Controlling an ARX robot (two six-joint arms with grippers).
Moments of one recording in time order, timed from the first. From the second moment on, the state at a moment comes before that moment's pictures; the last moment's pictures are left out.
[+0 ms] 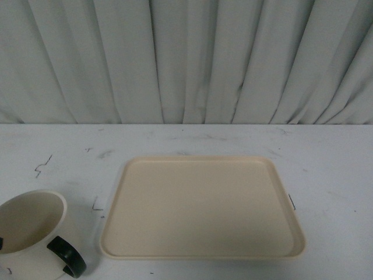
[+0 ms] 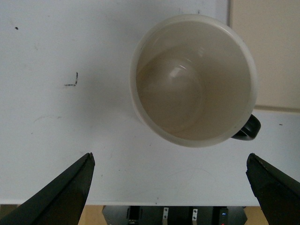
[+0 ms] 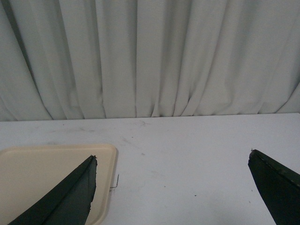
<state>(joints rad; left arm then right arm) 0.01 1.19 0.48 -0.27 0.06 -0.14 0.00 0.00 0.01 0.00 0.00 -0.01</state>
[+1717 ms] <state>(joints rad) -0.39 1.75 1.05 -0.23 0.03 0.01 0.00 0.00 0.01 0.00 0.00 -0.01</state>
